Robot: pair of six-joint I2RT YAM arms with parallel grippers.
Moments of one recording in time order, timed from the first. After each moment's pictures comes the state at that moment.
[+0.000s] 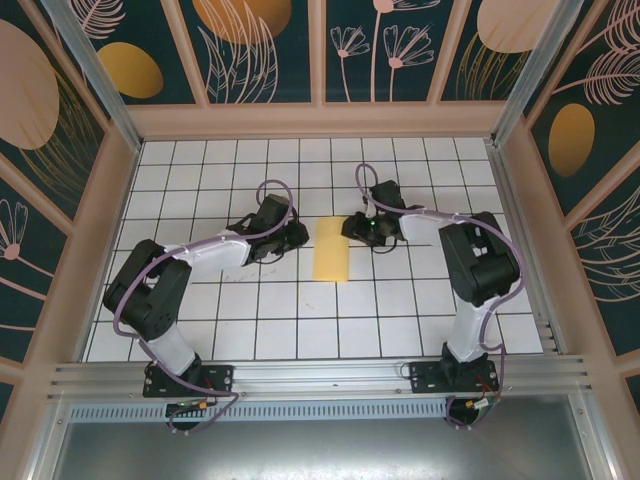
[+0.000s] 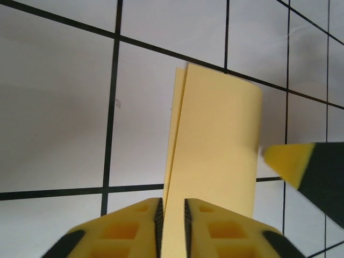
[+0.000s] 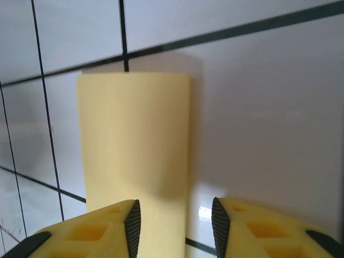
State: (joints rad) left arm -0.59 1.70 0.94 -0.06 0.10 -0.88; right arm 0.42 1.84 1.03 -0.18 -0.38 0.62
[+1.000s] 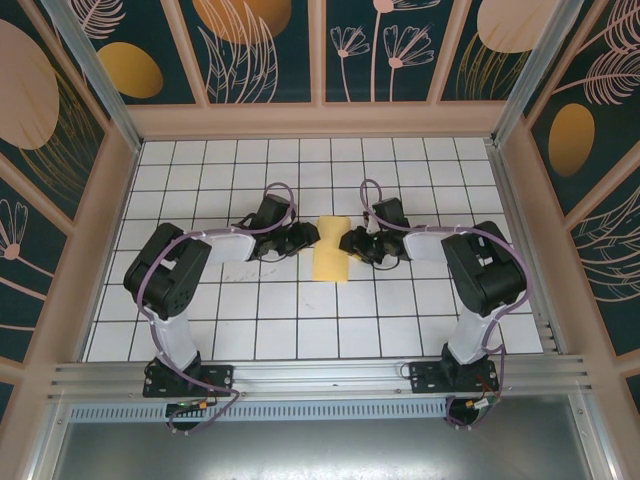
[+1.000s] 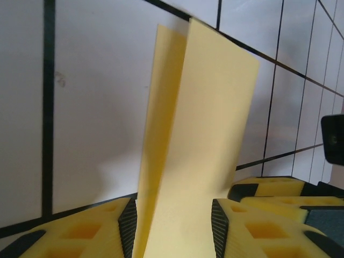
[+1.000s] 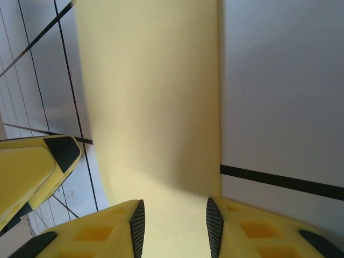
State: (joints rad) left arm -0.54 1.86 0.96 0.08 0.39 -0.93; right arm 0.45 1.79 0.84 0.03 -0.53 0.78
